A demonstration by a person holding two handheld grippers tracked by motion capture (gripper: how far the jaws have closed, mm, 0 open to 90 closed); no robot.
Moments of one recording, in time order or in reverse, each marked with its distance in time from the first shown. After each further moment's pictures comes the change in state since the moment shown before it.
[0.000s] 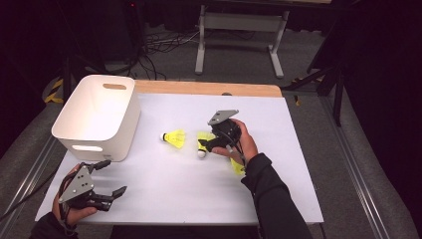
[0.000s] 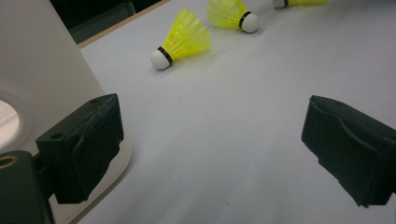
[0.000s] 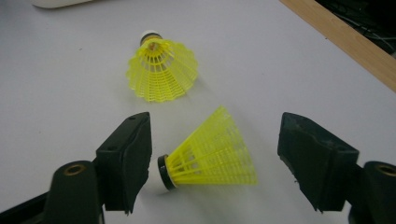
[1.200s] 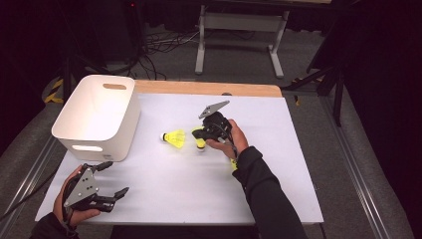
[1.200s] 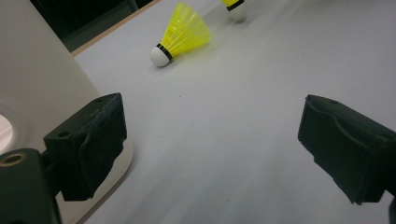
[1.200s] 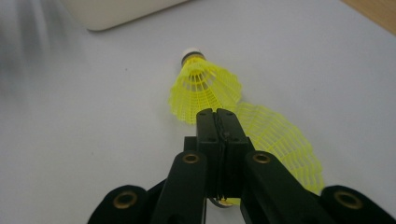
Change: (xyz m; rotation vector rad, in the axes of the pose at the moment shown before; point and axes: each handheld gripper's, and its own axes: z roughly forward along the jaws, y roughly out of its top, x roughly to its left) left arm -0.007 0.003 0.002 0.034 0.028 0.069; right arm 0.000 0.025 0.016 0.027 0.181 0.056
